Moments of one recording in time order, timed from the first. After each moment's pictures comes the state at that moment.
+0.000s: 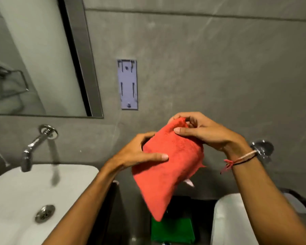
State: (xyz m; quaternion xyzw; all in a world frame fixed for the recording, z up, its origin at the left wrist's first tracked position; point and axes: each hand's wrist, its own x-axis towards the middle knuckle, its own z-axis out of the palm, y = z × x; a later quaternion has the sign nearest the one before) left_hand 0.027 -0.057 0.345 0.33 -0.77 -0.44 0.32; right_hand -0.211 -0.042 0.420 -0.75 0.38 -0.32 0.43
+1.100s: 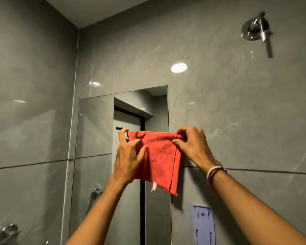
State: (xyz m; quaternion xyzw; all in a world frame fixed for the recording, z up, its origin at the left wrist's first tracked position) left_hand 0.221 -0.141 0.652 0.53 -0.58 0.32 0.52; right_hand 0.002 -0.184 0.696 -0.74 0.35 -0.57 -0.06
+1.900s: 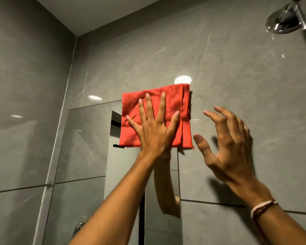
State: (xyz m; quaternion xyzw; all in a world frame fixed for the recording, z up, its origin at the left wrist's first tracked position) left_hand 0.175 -0.263 0.782 0.48 -0.52 0.39 0.58; right_hand -0.014 -0.231 0.719 -0.61 0.25 -0.67 -0.34
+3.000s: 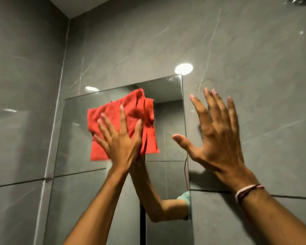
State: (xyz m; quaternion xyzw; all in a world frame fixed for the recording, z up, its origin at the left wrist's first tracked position) left_hand 0.276 -0.263 0.720 0.56 -0.44 0.31 0.63; right_hand 0.031 -0.243 0.715 -0.60 0.29 -0.60 -0.44
